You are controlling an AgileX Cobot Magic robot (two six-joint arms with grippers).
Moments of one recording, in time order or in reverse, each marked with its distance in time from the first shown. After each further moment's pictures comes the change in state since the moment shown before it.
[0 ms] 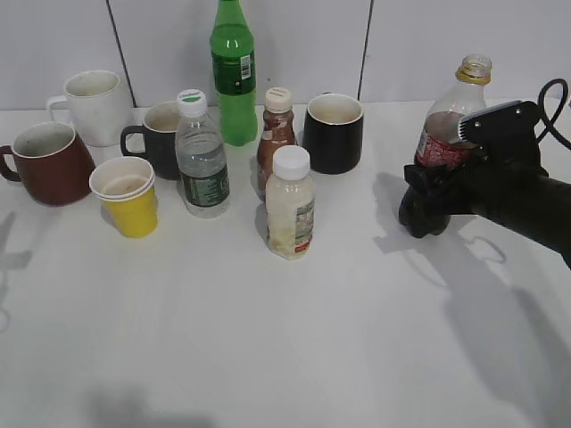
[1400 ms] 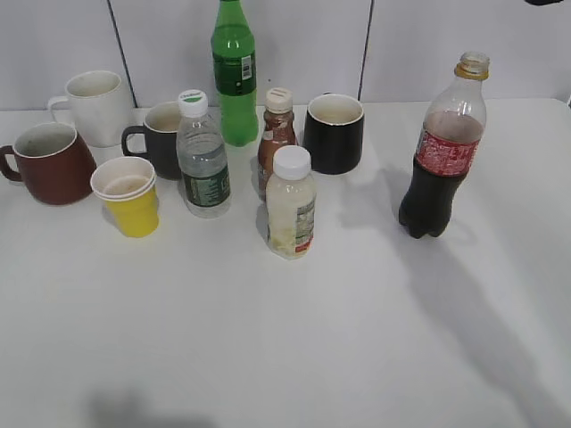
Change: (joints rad) left arm -0.173 -1.228 -0.473 -0.182 1.971 -0.128; right arm 0.170 -0.733 -0.329 -0.123 0.980 0.266
